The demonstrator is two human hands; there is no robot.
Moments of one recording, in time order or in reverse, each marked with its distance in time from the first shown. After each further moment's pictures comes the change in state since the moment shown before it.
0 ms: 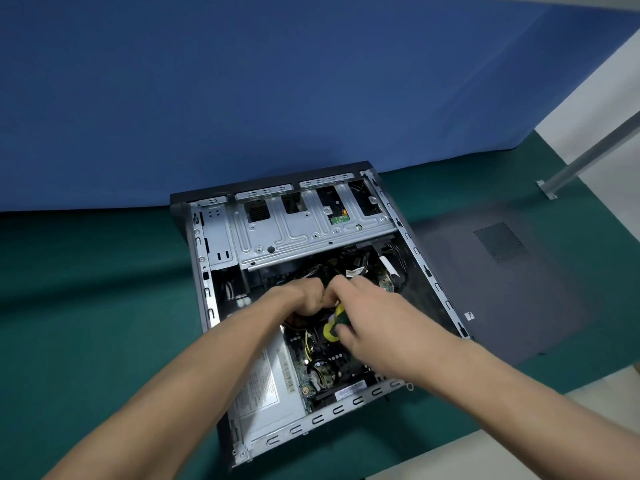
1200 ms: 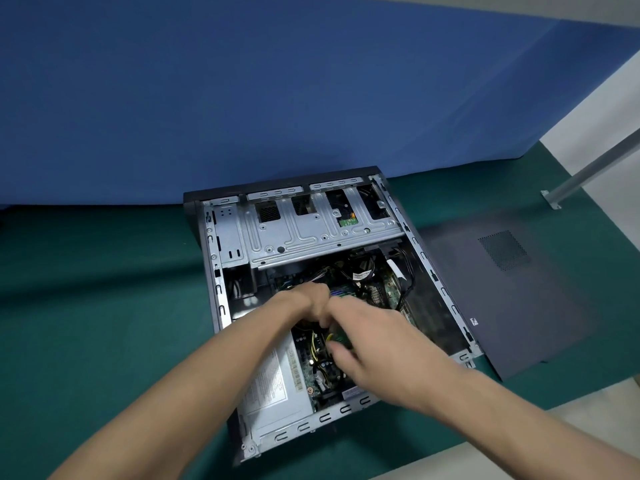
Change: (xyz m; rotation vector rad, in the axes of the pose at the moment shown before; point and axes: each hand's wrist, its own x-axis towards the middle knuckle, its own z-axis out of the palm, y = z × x) left_hand -0.026 0.007 -0.007 0.097 -0.016 0.086; right_hand -0.010 -0.004 0.021 0.058 0.159 -0.188
